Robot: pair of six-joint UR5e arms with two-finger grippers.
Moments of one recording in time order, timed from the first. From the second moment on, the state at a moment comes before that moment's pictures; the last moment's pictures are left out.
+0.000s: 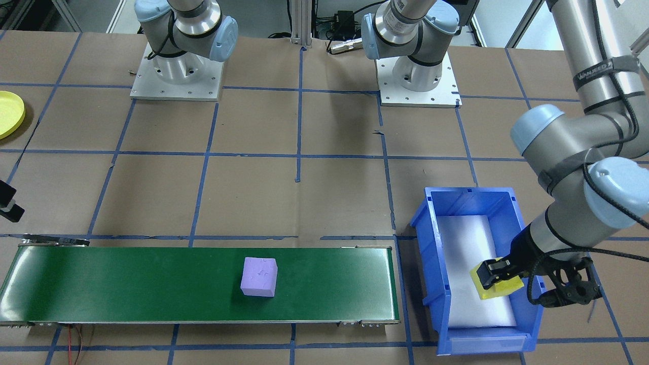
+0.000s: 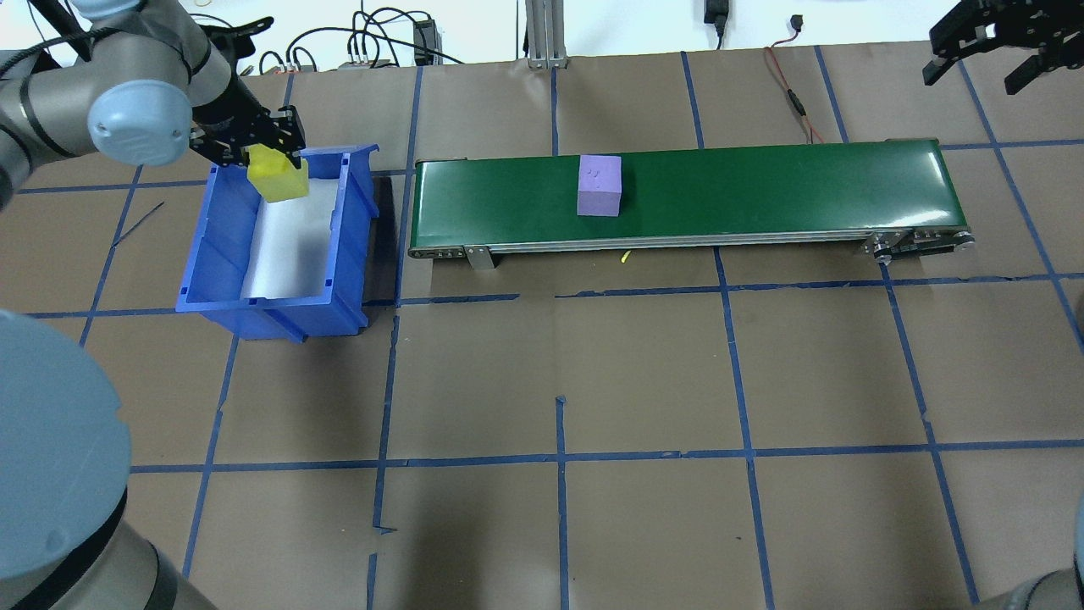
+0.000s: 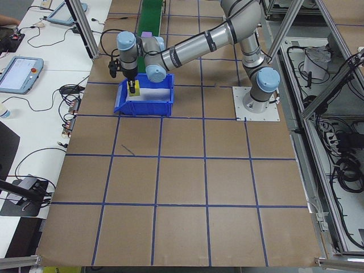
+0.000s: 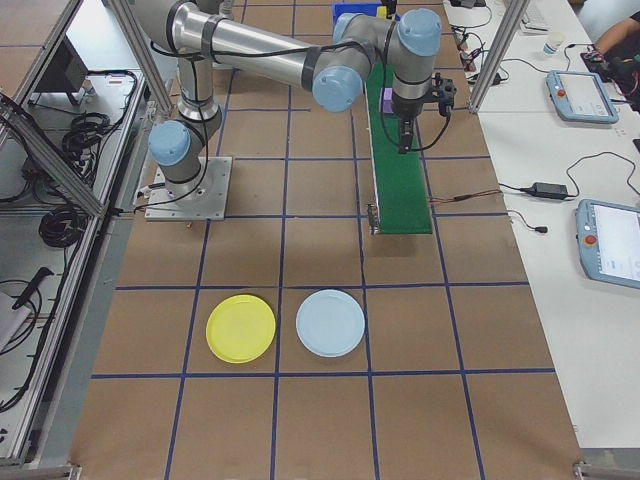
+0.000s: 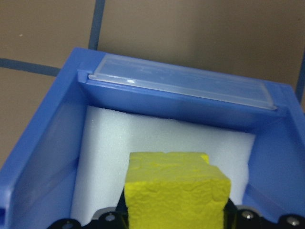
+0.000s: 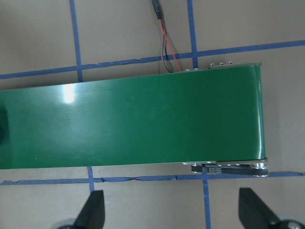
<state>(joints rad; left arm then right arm) -1.36 -2.01 -1.46 -1.15 1.53 0.03 1.18 -1.29 1.33 -1.66 -1.37 -0.33</state>
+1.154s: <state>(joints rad) -1.70 -2.06 -1.41 -1.07 1.57 0.04 1.18 -1.26 1.57 -1.72 -1.29 -0.34</state>
